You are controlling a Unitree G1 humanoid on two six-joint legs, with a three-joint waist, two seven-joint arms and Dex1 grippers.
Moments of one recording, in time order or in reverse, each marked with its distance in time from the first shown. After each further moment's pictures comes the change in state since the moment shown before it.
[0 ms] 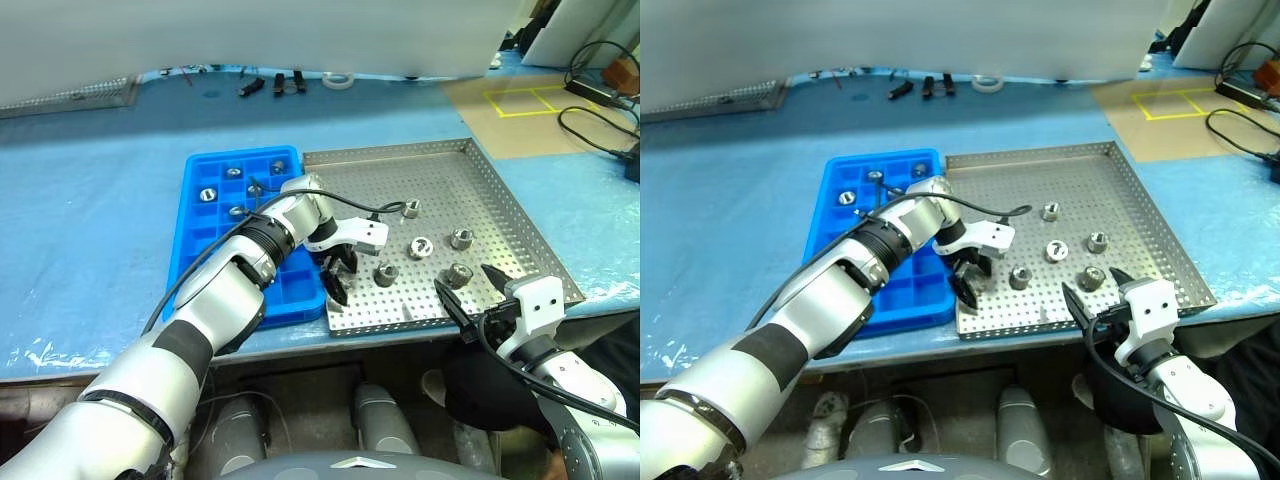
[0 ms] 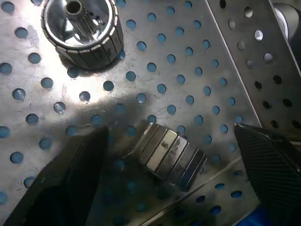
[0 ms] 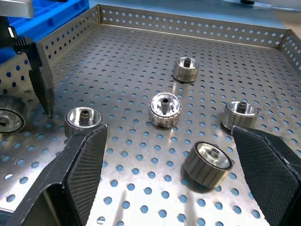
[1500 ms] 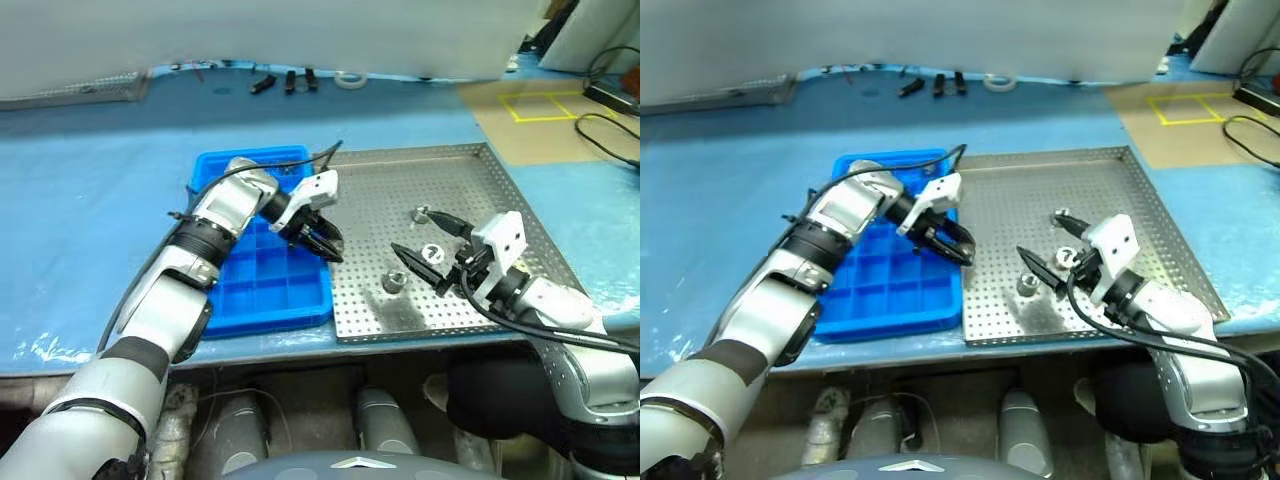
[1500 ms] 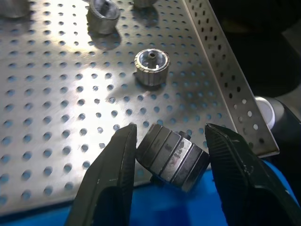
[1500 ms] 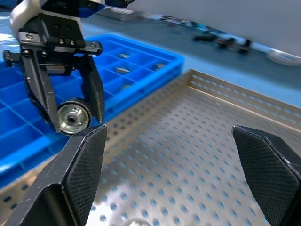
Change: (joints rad) left arm 0.184 0.275 0.256 -0.450 -0.297 0.257 0.048; right arm -0.442 -0.173 0.119 0.128 0.123 0.098 0.259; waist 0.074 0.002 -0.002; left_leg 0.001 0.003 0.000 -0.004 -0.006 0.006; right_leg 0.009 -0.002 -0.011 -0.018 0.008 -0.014
